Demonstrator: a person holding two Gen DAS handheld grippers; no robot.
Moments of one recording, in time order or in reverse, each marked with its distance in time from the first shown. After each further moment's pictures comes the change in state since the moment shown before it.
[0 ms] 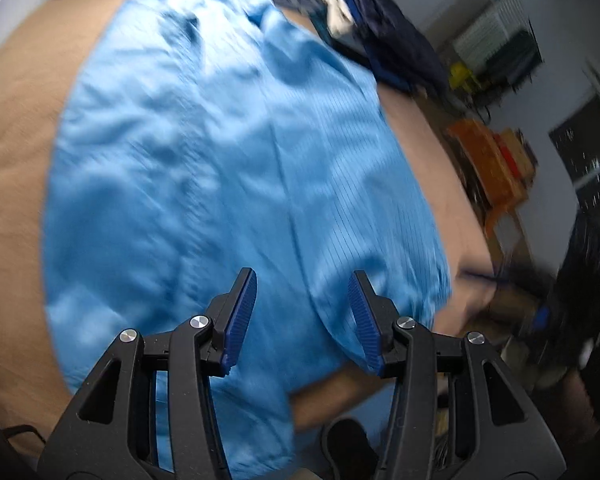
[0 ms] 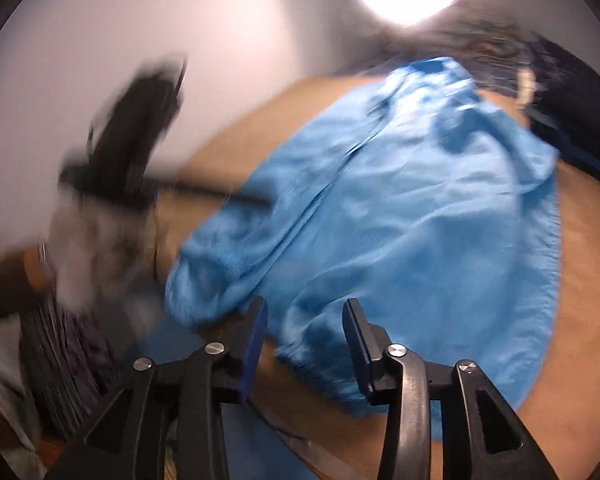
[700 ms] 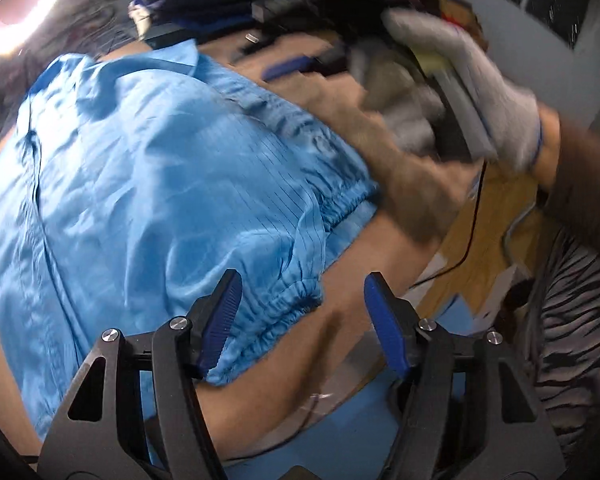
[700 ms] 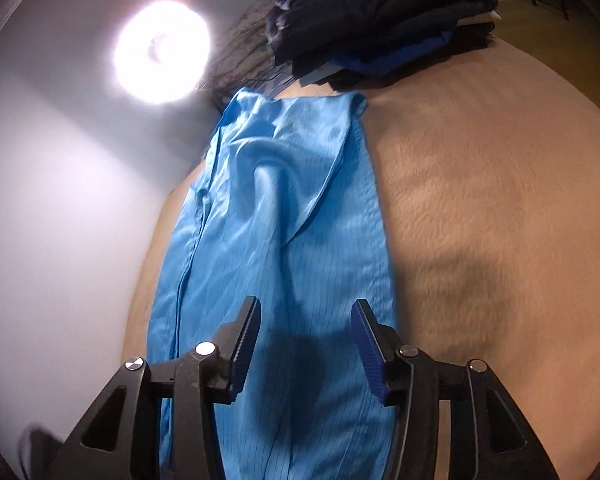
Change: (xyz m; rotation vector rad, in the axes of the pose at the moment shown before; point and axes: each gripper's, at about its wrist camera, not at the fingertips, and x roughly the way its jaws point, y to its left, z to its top) left arm 0.066 -0.158 -0.081 0.616 0.051 0.139; right arm 0.023 -0.206 0.022 0.649 -0.155 -0.015
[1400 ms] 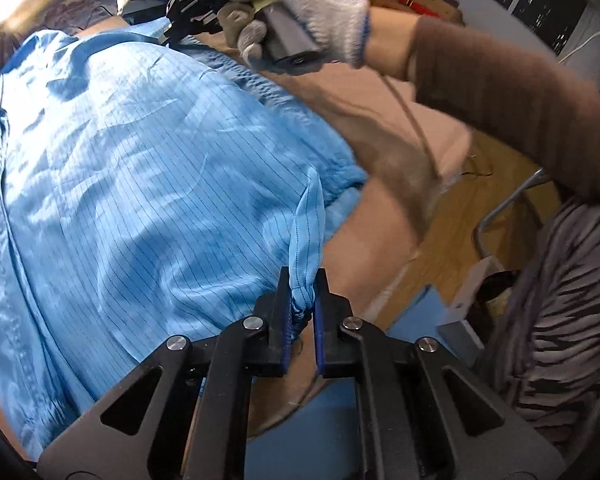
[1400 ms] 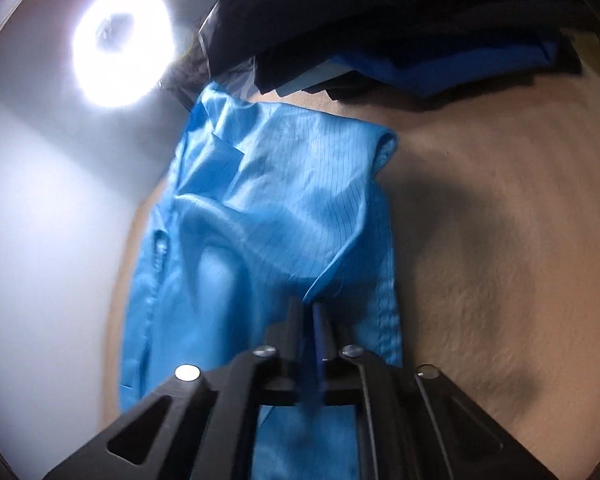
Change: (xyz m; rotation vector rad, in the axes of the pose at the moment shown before) left arm 0.009 0.016 0.004 -0.058 0.043 -0.189; right arm 0.109 -0.006 0.113 -0.064 0.090 -0.076
